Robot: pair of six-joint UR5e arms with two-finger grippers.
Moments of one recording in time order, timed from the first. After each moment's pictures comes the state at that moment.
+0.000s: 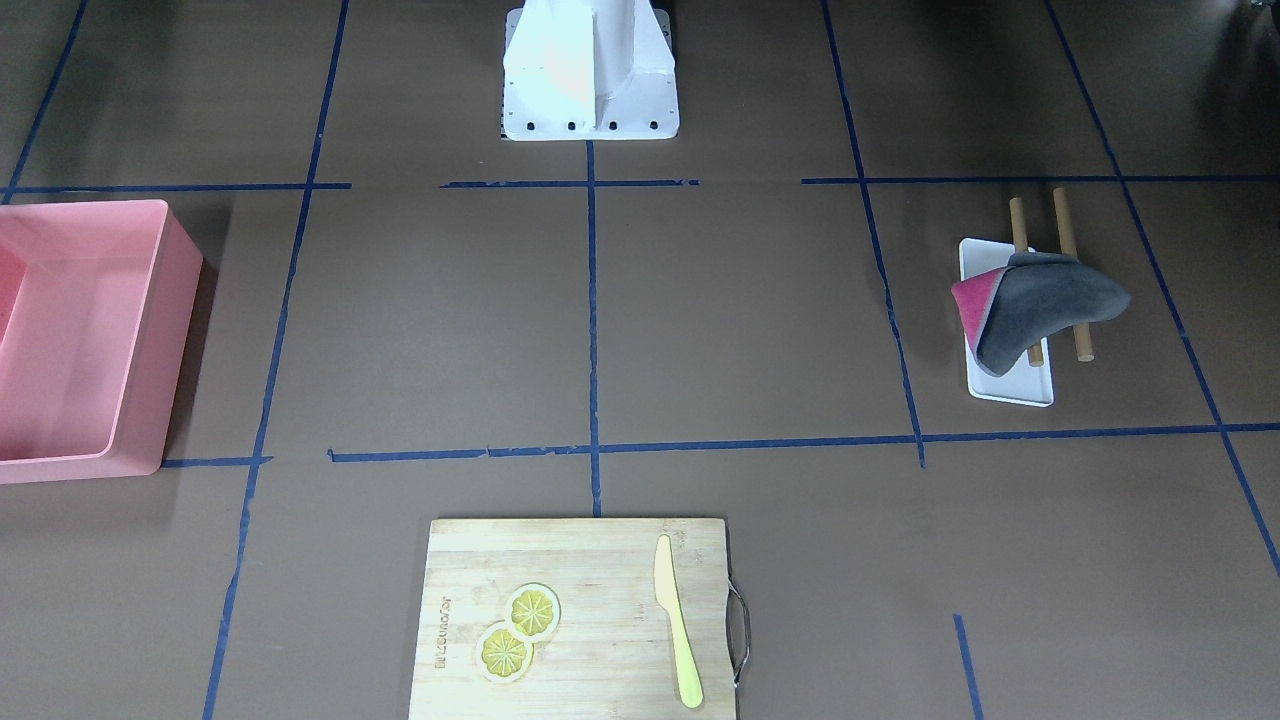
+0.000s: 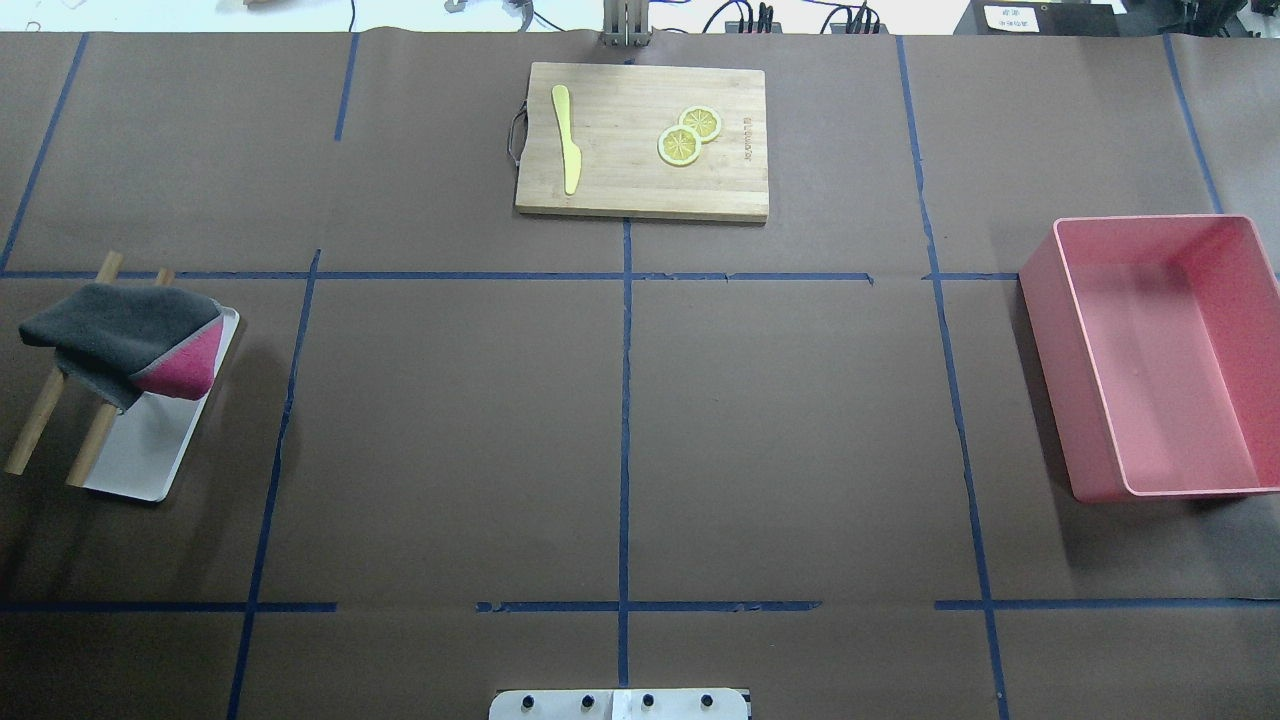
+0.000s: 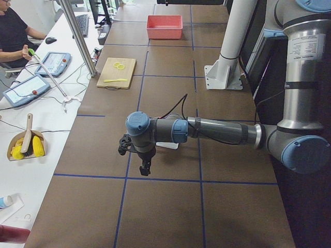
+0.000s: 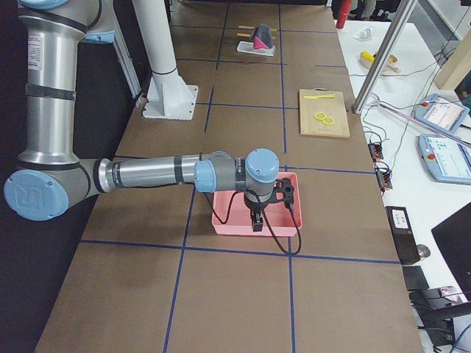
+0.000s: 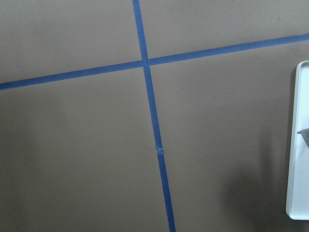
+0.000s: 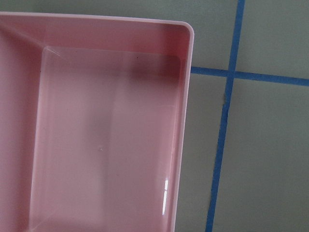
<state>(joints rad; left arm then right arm) -1.51 -1.52 -1.72 -1.46 -2.35 0.11 1.49 -1.68 1.80 -1.59 2.42 0.00</state>
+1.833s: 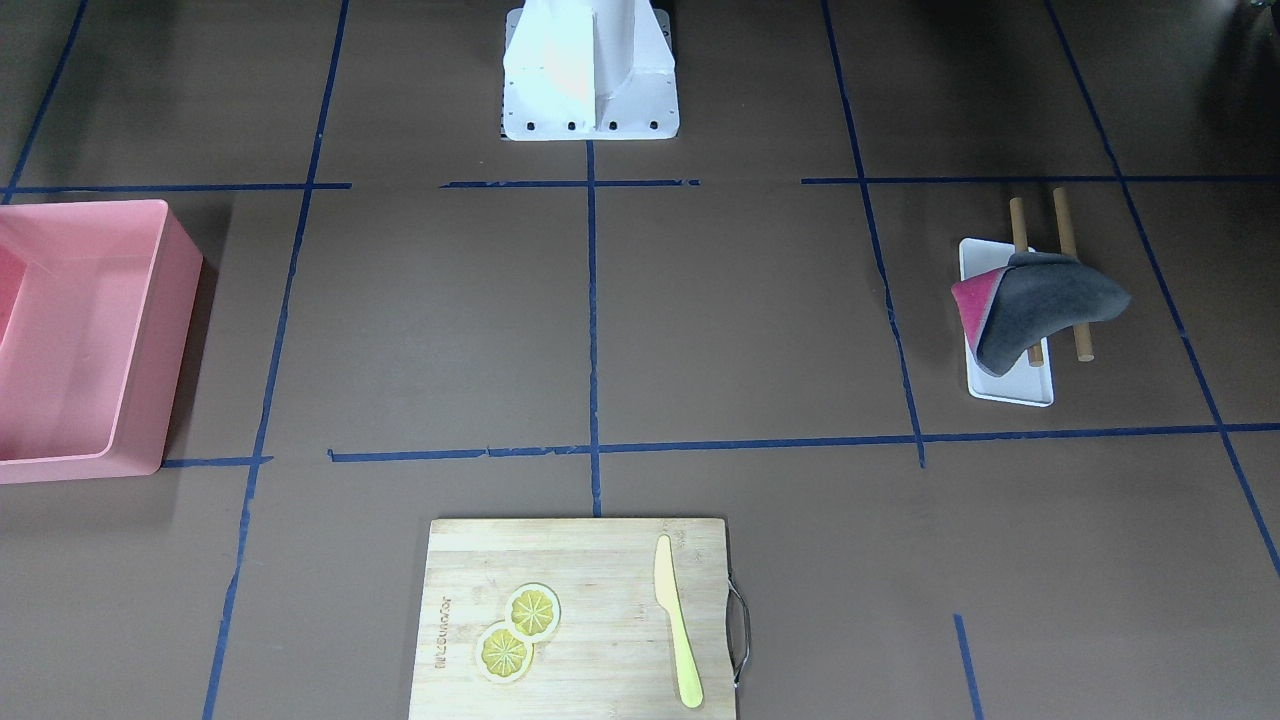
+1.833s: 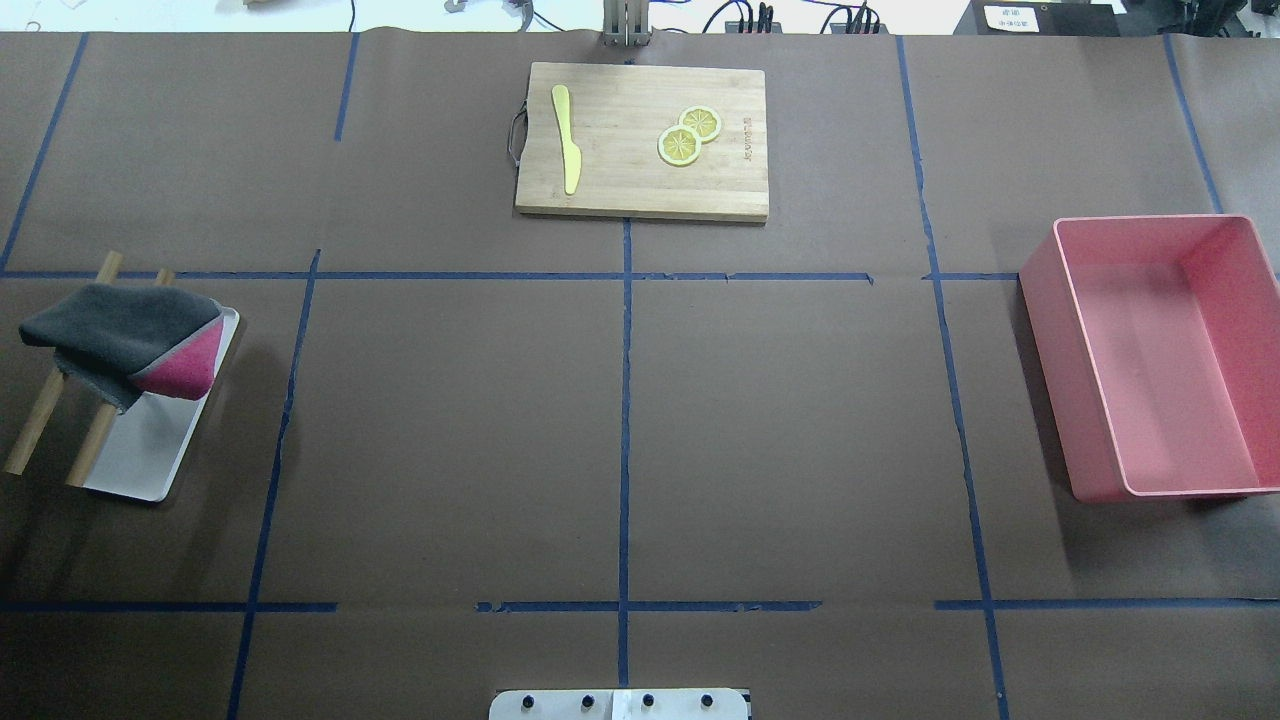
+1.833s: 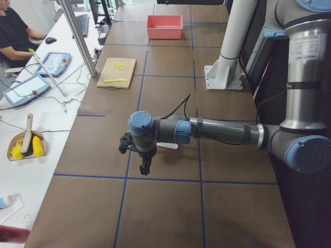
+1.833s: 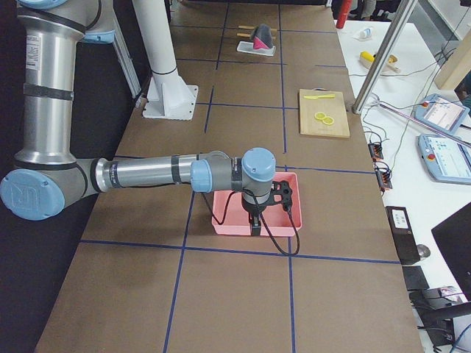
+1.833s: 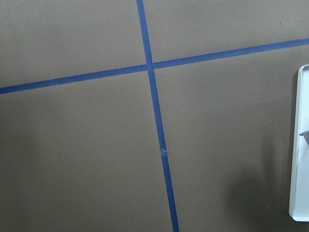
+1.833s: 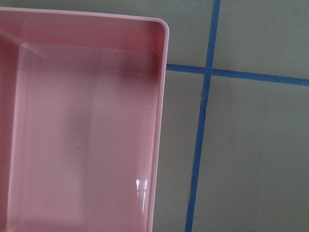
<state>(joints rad) -1.52 -1.50 -1.75 -1.54 -2.37 0.11 1.49 -1.70 1.81 -1.59 2.37 0.00</state>
